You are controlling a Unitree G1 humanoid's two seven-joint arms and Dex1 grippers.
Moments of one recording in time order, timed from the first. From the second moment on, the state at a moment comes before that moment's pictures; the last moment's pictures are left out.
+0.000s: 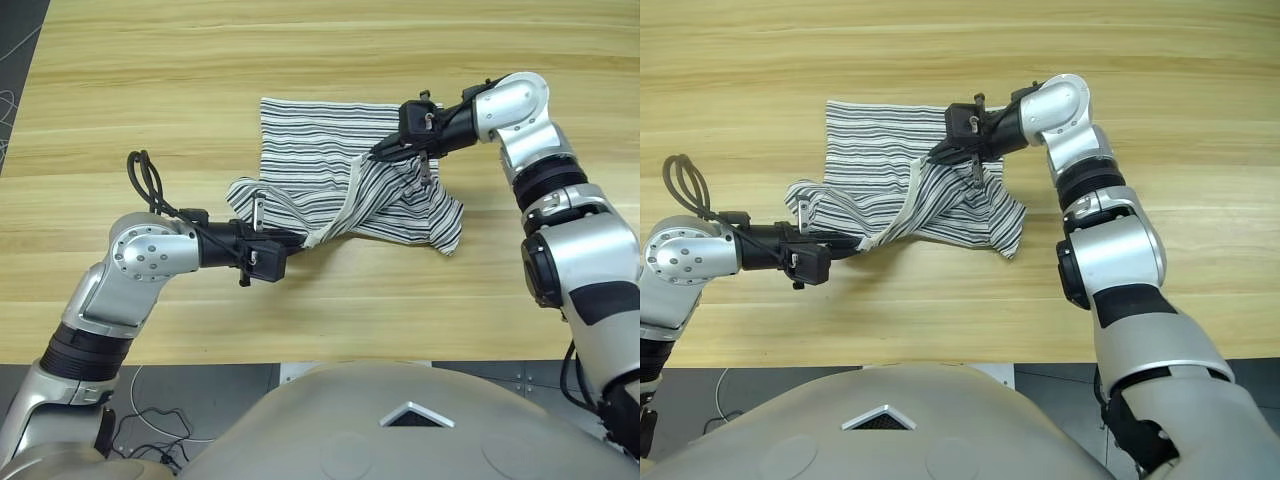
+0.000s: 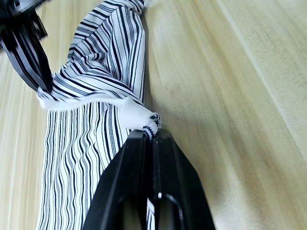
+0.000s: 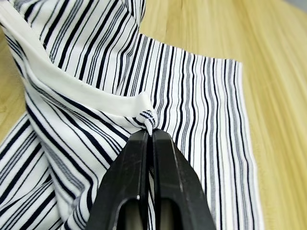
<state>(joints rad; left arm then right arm) 0.05 0.87 -0.23 -0.28 0.09 -0.29 -1.03 -0.85 -0.29 0.25 1.06 -0.11 -0.50 1.35</state>
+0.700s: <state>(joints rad) 0.57 1.00 0.01 -0.63 -0.06 -0.10 -1.06 0.04 -0.93 0.22 -0.52 0.56 0.37 1.59</state>
